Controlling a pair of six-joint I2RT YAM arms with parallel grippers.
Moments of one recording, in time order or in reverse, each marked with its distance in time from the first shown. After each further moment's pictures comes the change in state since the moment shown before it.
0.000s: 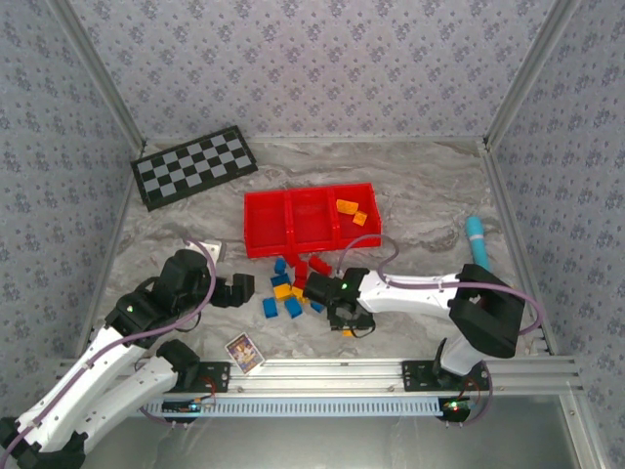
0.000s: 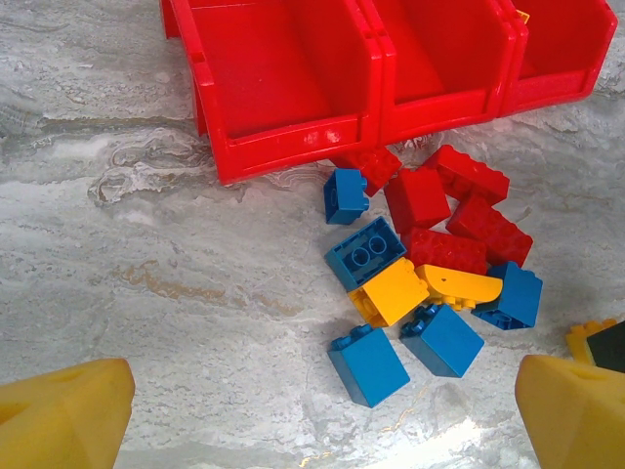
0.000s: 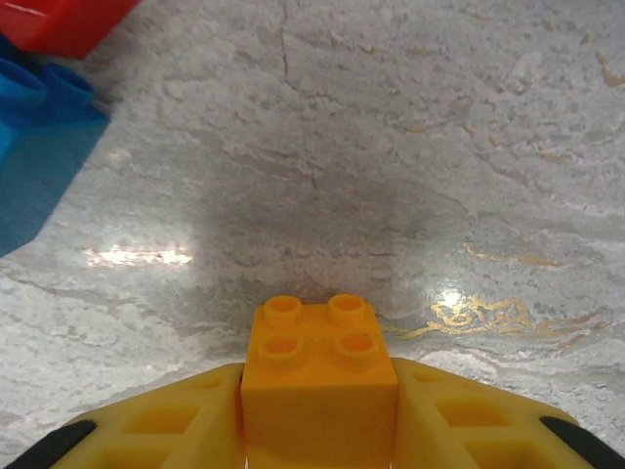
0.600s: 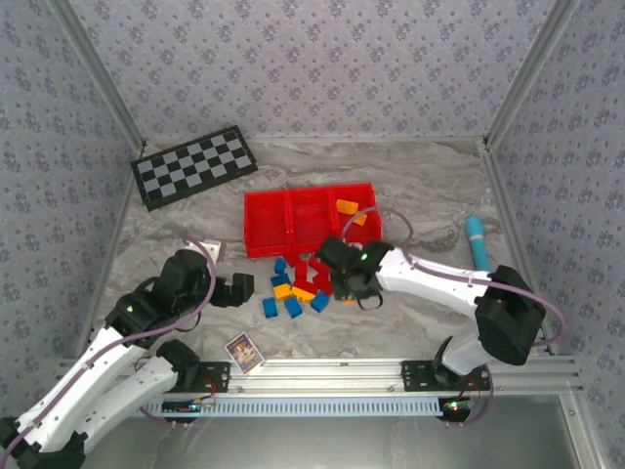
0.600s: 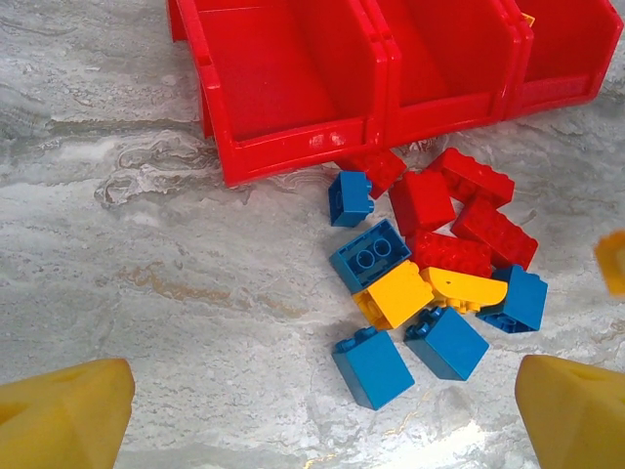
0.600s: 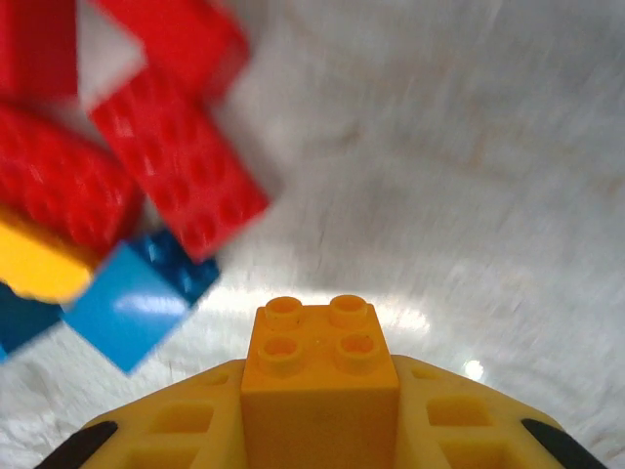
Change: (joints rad) left arm 0.000 -0.004 0.000 0.000 -0.012 0.000; right arm -0.230 -0.100 0.125 -0.003 0.028 -0.301
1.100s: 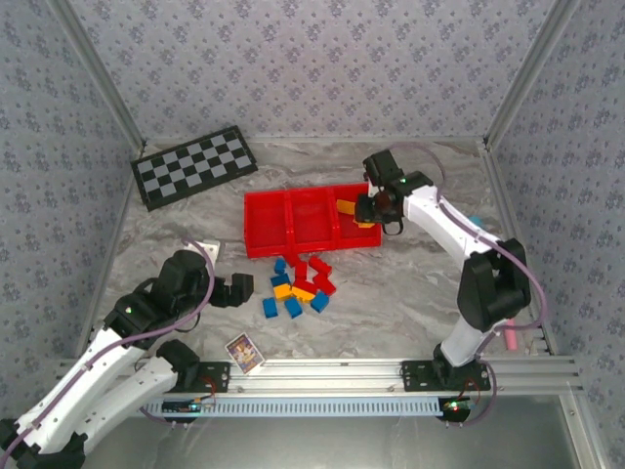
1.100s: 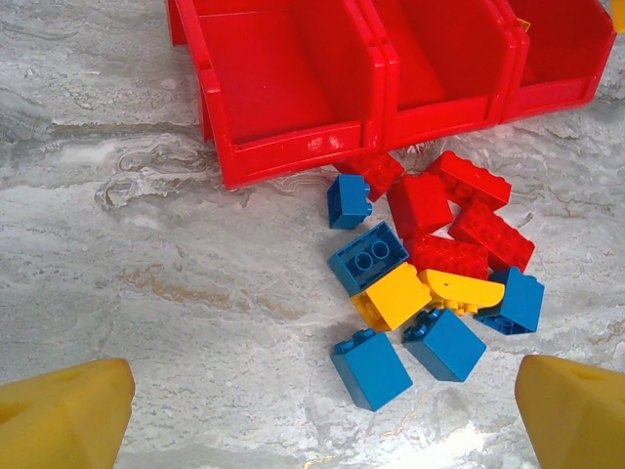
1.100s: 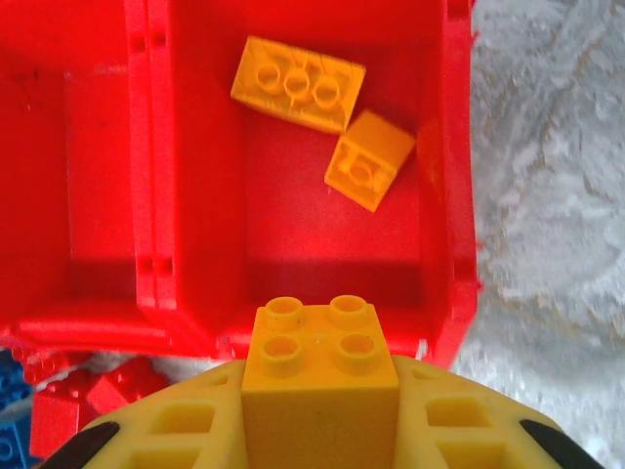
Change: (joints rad) left arm 0.000 -0.002 0.000 0.000 0.000 -0.001; right arm -0.482 0.216 0.364 0.065 -0.171 -0.436
